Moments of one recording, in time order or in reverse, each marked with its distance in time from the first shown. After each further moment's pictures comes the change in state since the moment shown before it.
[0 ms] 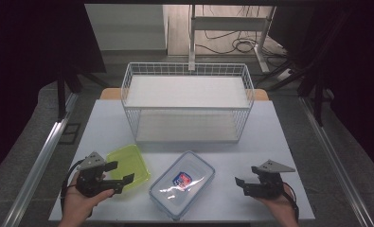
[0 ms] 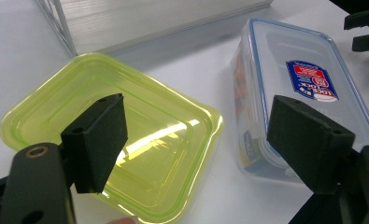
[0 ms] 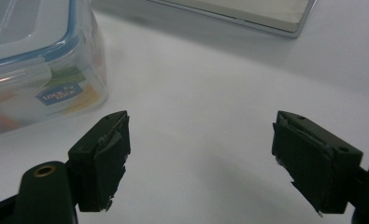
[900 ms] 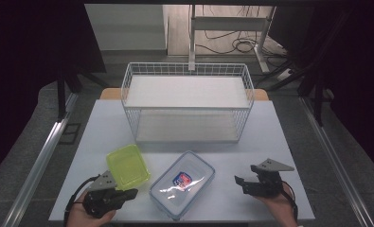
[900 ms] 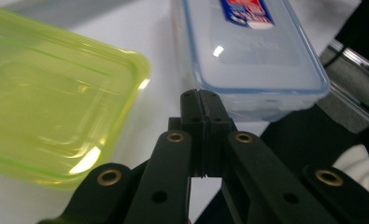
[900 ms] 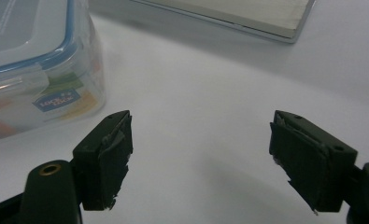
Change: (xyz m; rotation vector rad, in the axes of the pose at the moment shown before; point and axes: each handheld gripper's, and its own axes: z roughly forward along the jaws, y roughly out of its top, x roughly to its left) left arm -0.036 -0.031 0.005 0.125 -0.162 0.140; right arm 0.001 0.004 0.001 -0.002 -0.012 -0.005
